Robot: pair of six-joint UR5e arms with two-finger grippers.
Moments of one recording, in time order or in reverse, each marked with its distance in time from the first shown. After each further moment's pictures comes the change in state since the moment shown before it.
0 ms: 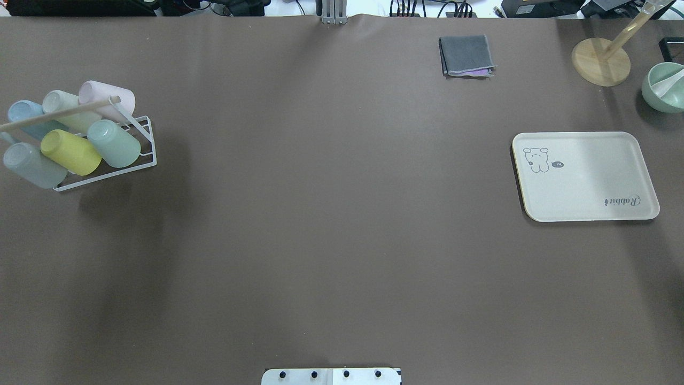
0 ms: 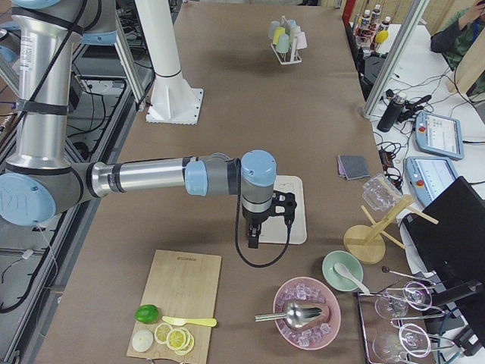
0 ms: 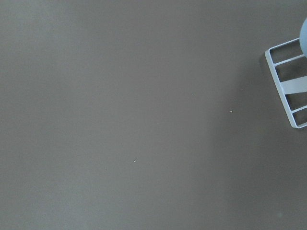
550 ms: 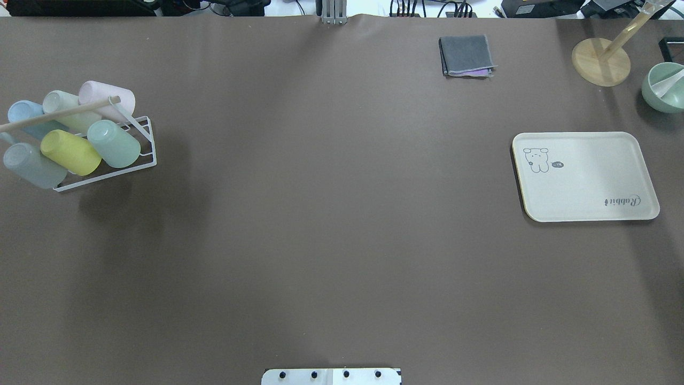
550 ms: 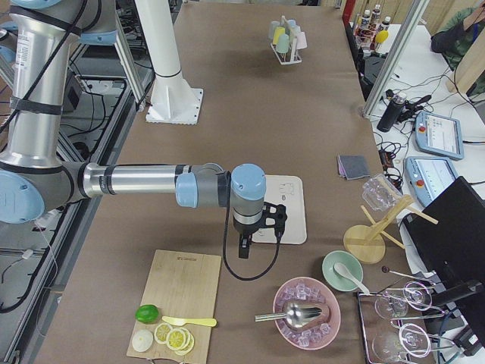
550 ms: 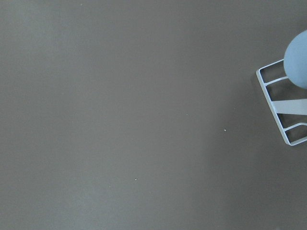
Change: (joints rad) left arm 0.080 -0.236 -0.003 0.215 0.116 0.001; right arm 0.000 -0.057 -0.086 0.132 0.000 -0.005
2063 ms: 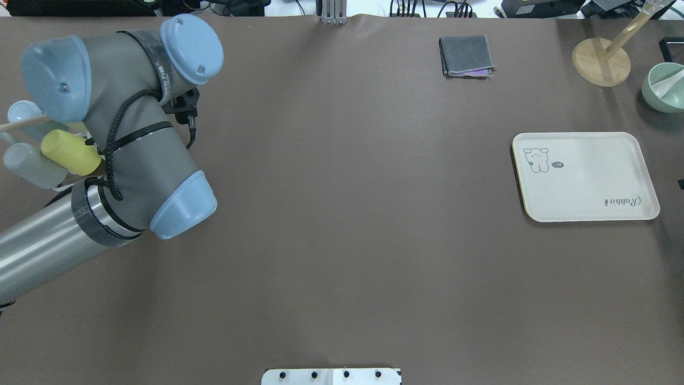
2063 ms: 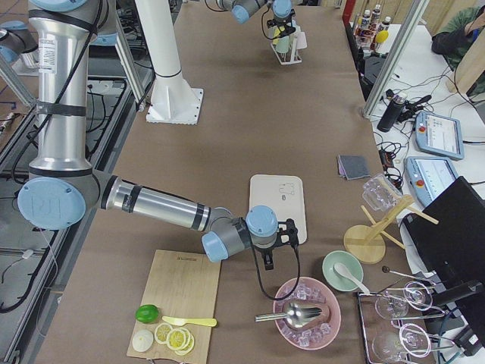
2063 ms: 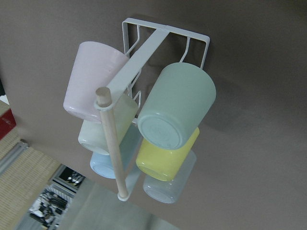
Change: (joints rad) left arm 0.723 -0.564 0.037 0.615 0.749 0.383; right arm -0.201 0.154 -0.467 0.691 0.071 0.127
